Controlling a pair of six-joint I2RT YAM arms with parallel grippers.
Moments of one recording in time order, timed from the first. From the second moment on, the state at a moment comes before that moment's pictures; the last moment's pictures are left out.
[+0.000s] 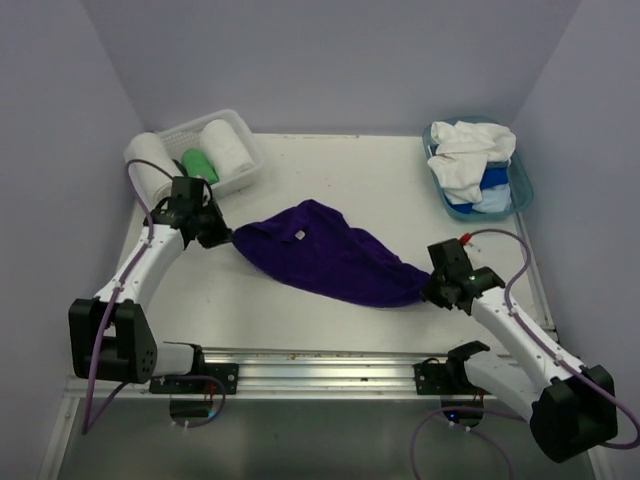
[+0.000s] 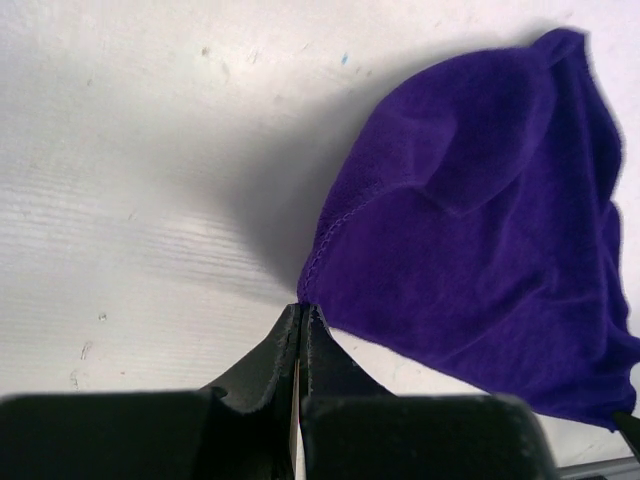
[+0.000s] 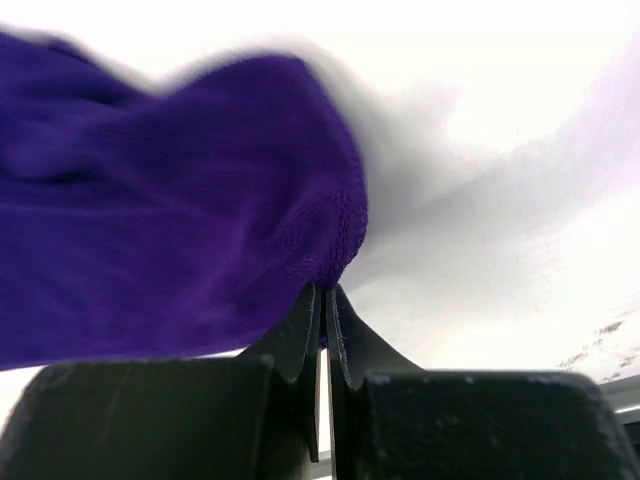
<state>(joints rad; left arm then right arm) -0.08 1.33 0.94 -0.59 0.13 -0.56 0.34 0.94 0.51 -0.74 0.22 0.94</state>
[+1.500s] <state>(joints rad) 0.09 0.76 1.64 -0.81 0.33 -0.54 0.18 0.67 1.66 -1.03 0.40 0.55</state>
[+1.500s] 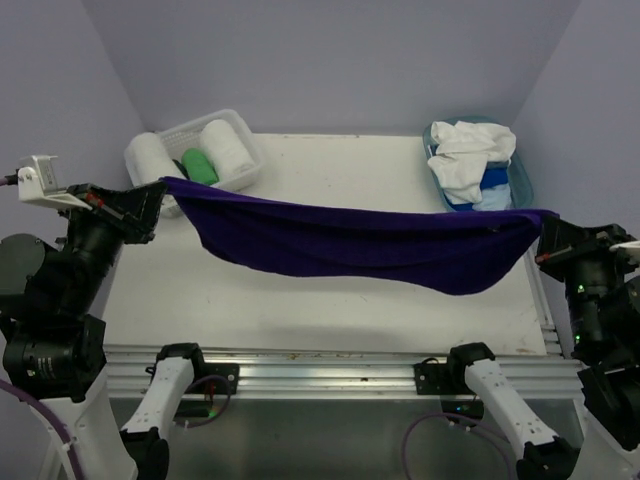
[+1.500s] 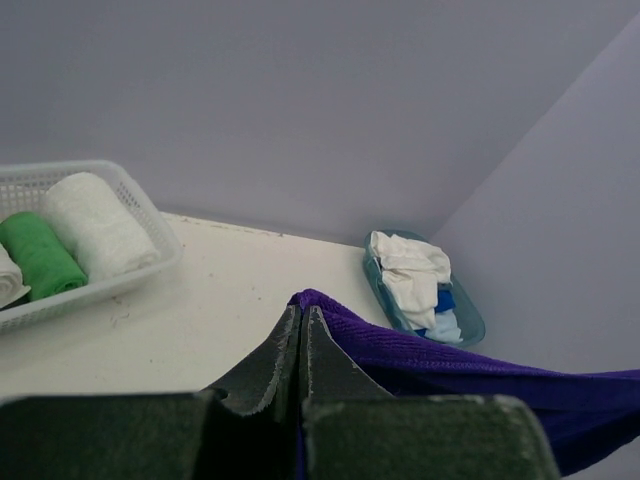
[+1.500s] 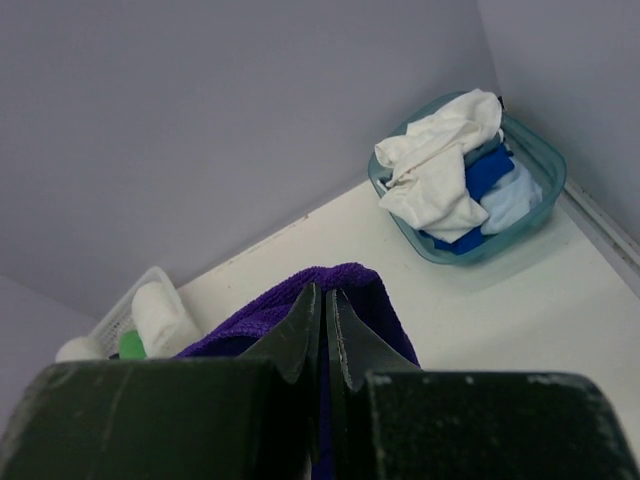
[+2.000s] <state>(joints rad) 0.09 0.88 1.10 -0.75 0.26 -0.55 0.18 0.84 1.17 -0.88 0.38 0.57</state>
